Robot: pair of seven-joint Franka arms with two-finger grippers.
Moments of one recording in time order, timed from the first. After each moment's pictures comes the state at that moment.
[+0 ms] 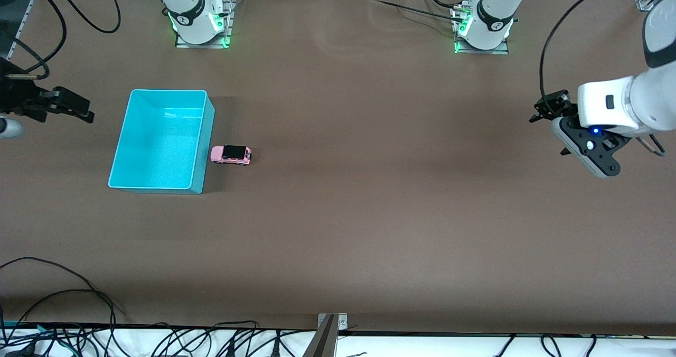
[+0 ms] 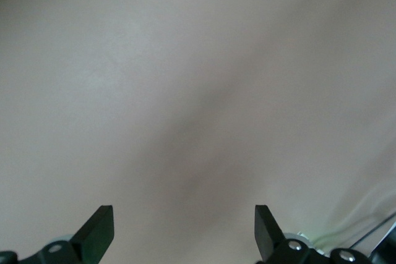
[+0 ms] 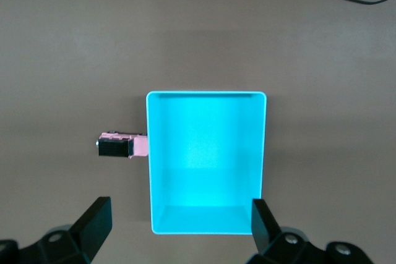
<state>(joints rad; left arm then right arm) 0.03 0.25 -0.14 -1.35 -0.08 1.45 0.57 0.01 0.15 0.04 -1.41 0.00 1.51 0.01</state>
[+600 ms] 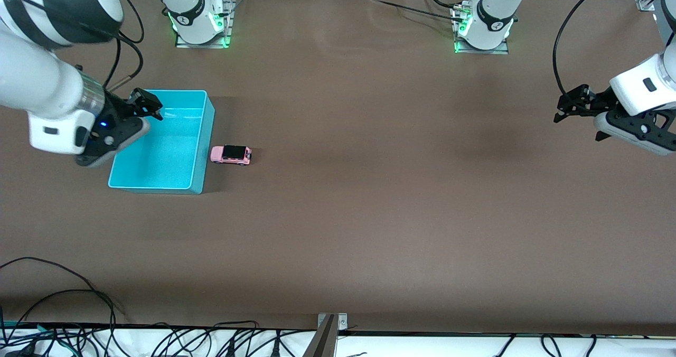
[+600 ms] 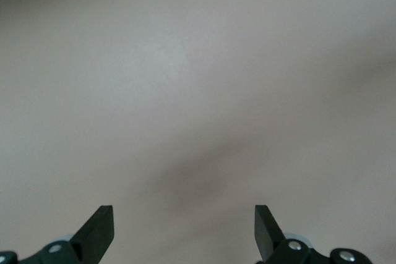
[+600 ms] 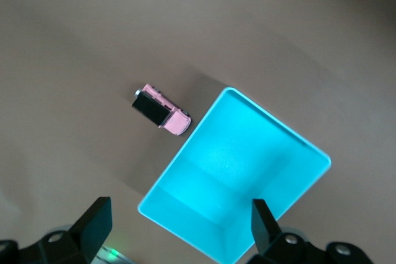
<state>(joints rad) 0.01 0.03 -0.01 -1.67 -0.08 1.65 0.32 0.15 0.27 0.05 -1.43 0.01 1.51 -0.59</state>
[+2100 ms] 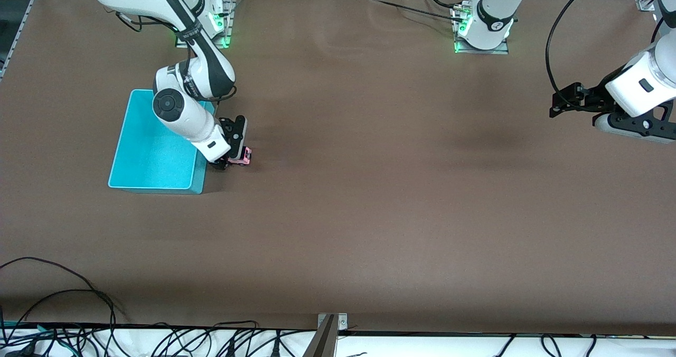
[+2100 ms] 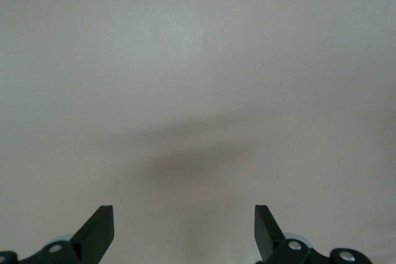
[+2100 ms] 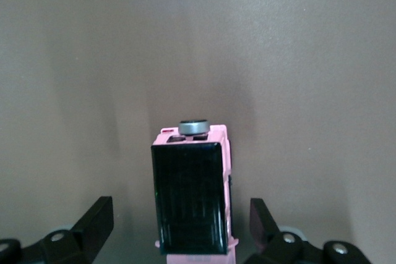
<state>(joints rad) 0.00 0.03 -0.03 -1.66 -0.05 1.59 0.14 0.17 0.36 0.17 -2.23 0.04 2.55 -1.16</state>
